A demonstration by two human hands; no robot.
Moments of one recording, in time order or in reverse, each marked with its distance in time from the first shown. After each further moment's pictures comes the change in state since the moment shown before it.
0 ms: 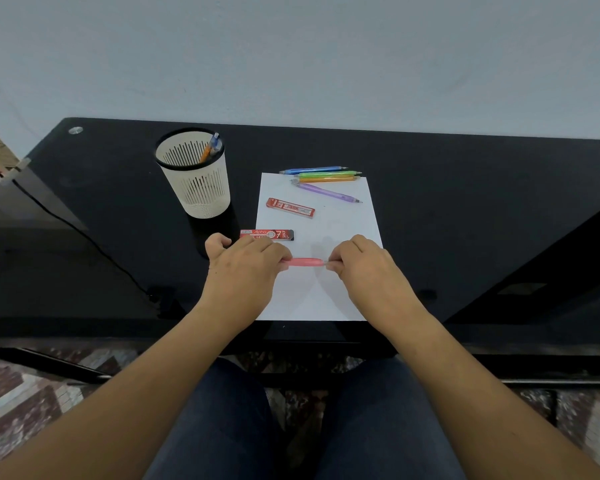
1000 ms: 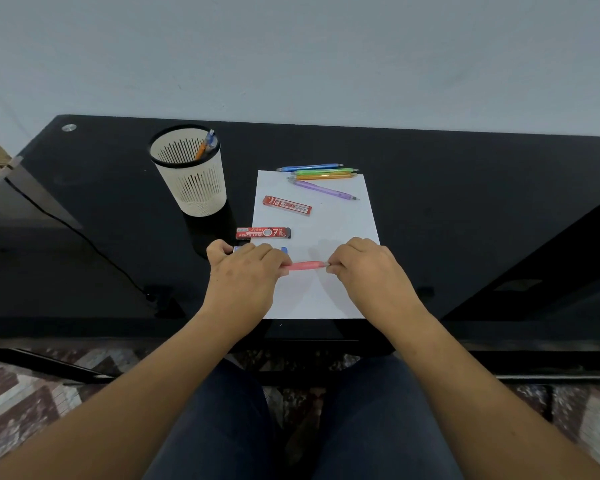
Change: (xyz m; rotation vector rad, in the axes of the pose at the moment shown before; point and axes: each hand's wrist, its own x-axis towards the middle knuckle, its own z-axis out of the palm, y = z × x) left_hand -0.008 0.002 0.015 0.022 0.082 0.063; right_hand -0.006 0.006 0.005 0.006 0.160 -0.117
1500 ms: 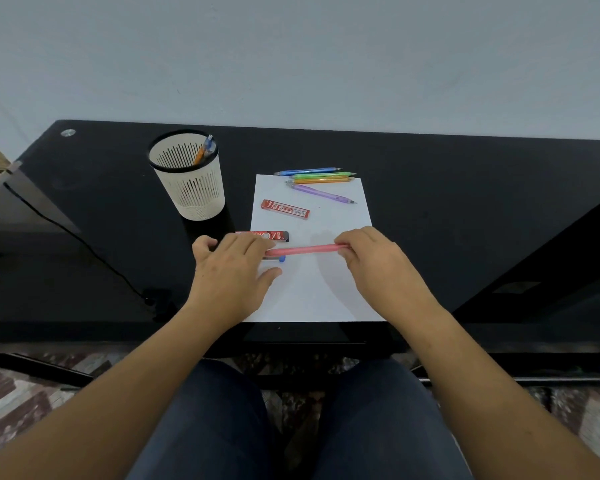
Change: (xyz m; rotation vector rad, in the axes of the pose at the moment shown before) left_hand 0.004 -0.020 -0.001 0.014 -0.091 -0.027; right_hand 0.001 0.004 -0.020 0.085 0.022 0.114
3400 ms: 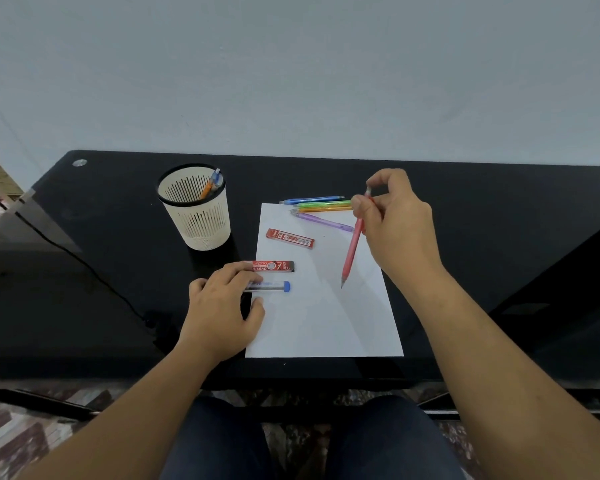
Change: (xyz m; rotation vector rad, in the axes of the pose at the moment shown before) left_hand -0.007 -0.026 0.017 -0.250 -0.100 -0.190; right_hand 0.066 -0.013 -0.045 0.452 0.260 0.247
